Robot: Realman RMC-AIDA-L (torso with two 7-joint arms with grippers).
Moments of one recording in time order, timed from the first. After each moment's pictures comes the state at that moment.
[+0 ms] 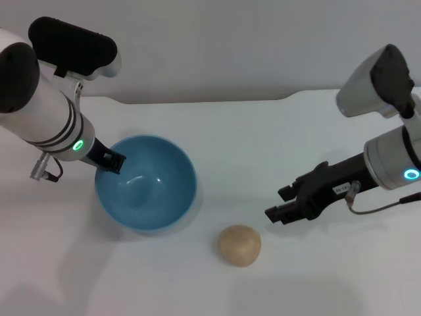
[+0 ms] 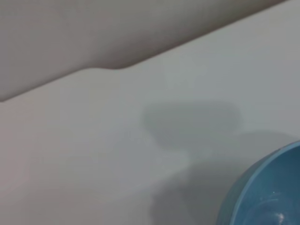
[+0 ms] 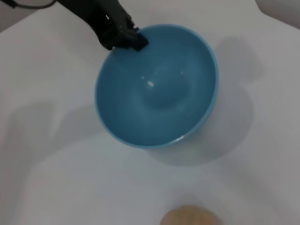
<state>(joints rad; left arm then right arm) -0.67 -2.06 1.65 1.20 -0.24 -1.24 -0.03 0.56 2.06 1.82 1.15 -2.26 1.44 -0.89</state>
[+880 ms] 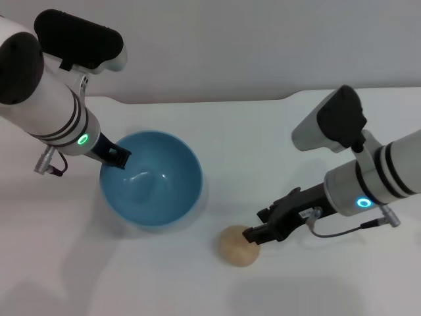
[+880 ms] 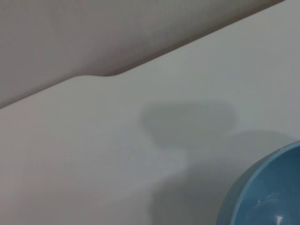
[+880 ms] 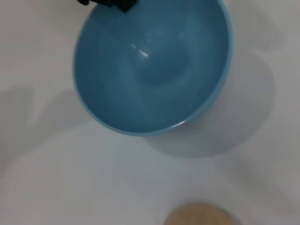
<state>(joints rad) -0.69 -2.06 1.64 1.21 -0.24 -1.25 -0.02 0.60 2.08 1.63 0.92 -2.19 1.18 -0.87</state>
